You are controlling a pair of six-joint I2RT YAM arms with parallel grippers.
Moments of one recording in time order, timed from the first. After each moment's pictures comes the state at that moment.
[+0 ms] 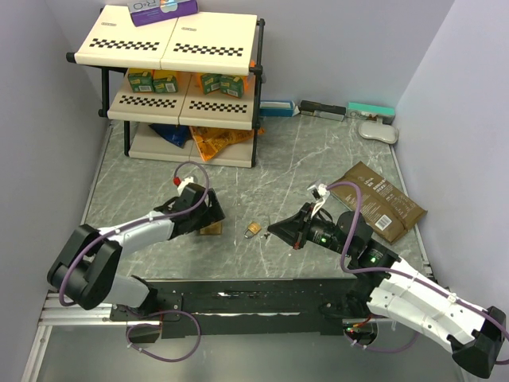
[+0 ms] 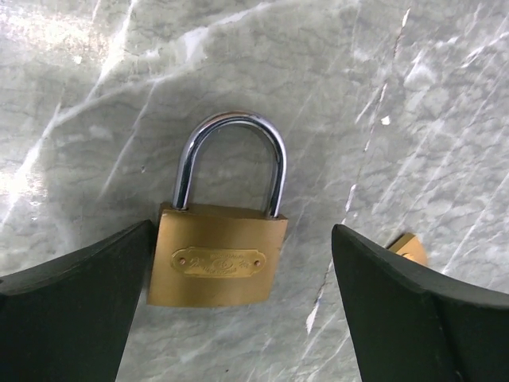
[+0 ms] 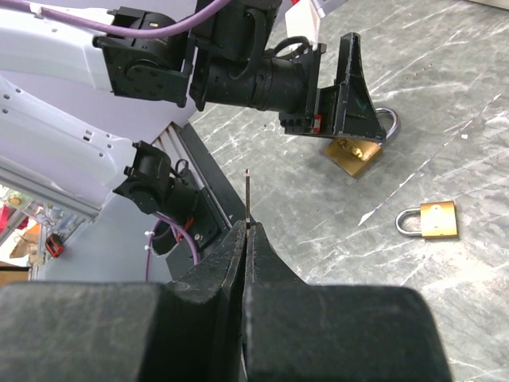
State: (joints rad) left arm -0.55 1.38 0.62 -0.12 -0.16 -0.86; right arm 0.83 0.62 0.48 0.06 -0.24 0.59
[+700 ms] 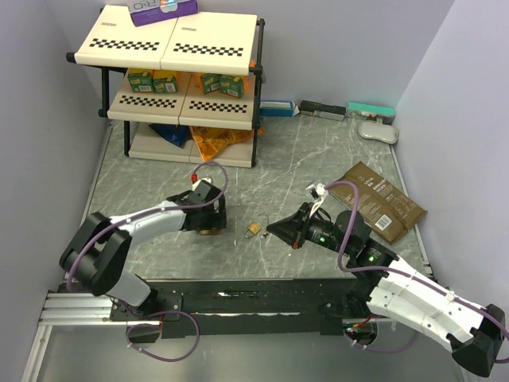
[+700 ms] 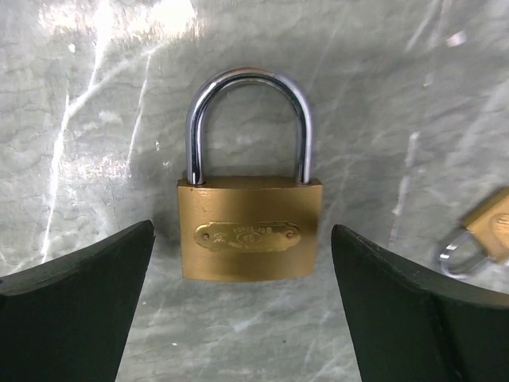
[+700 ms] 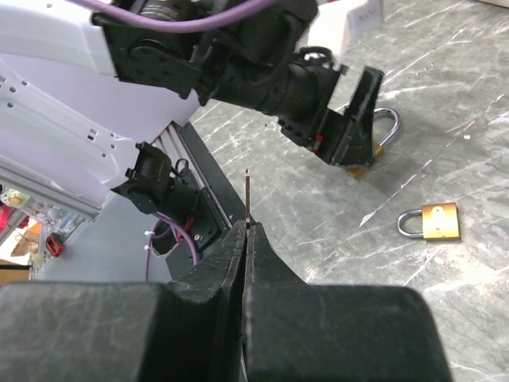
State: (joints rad) left arm -0.61 1.47 0.77 -0.37 -0.22 -0.64; right arm 0.83 0.64 0.48 0.08 -0.25 0.59
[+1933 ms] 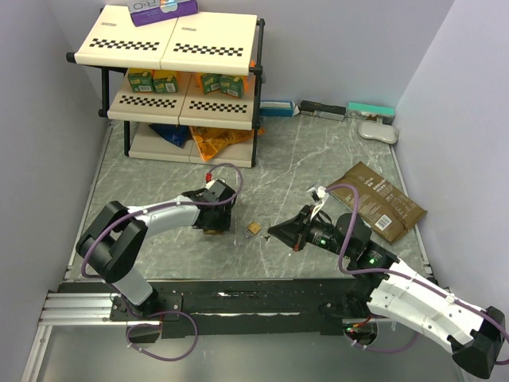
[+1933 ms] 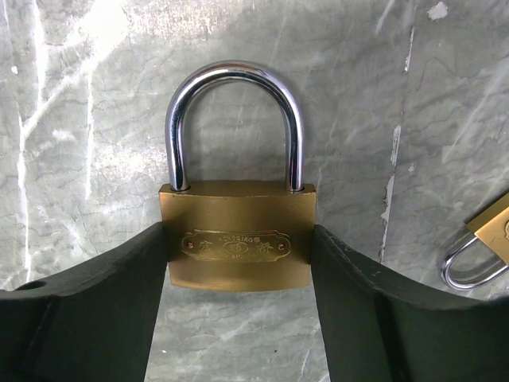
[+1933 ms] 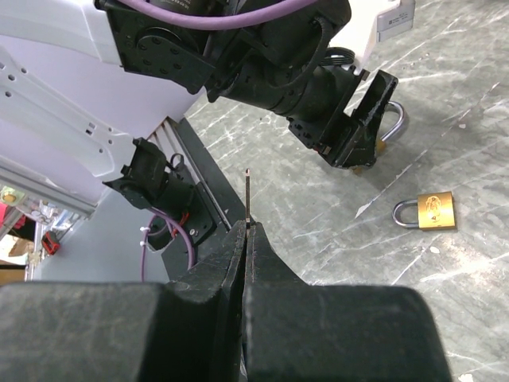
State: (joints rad) left arm -0.69 1.62 0.89 -0.44 -0.27 -0.60; right arm 0.83 0.61 0.45 0.07 -0.24 0.59
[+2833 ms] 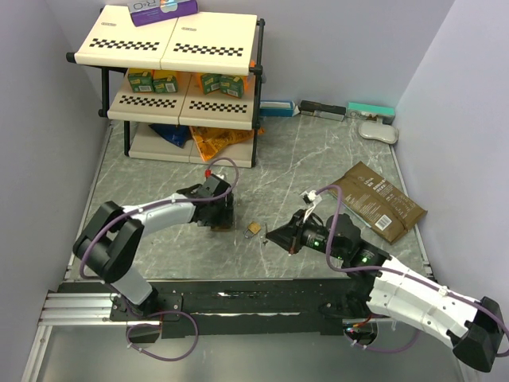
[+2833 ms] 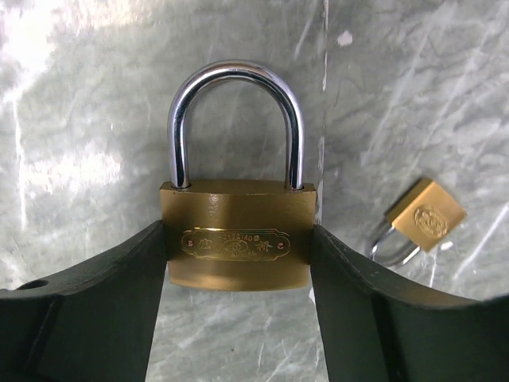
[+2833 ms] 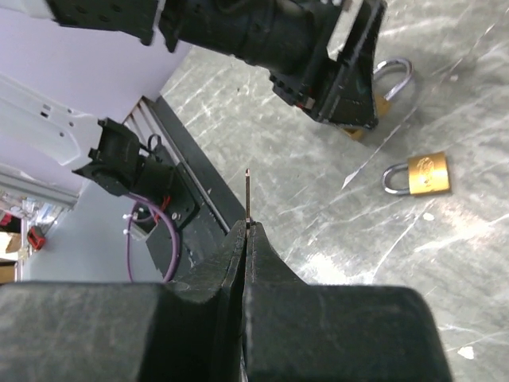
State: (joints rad) left arm -0.64 1.61 0.90 -0.37 -0.10 -0.60; right arm 0.85 0.67 0.42 0.07 -0.21 0.61
